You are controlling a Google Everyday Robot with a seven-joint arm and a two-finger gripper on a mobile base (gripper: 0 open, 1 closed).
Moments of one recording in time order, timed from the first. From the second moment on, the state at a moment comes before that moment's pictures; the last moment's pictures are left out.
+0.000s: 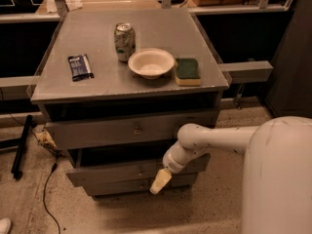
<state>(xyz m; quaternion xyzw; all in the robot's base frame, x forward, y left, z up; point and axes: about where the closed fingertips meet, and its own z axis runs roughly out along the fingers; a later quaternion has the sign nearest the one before) 0.547 -0.023 0.444 -0.52 0.81 0.21 0.12</state>
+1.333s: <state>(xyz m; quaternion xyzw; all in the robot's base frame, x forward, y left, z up) 0.545 -0.029 0.478 -0.51 0.81 0.22 0.15</state>
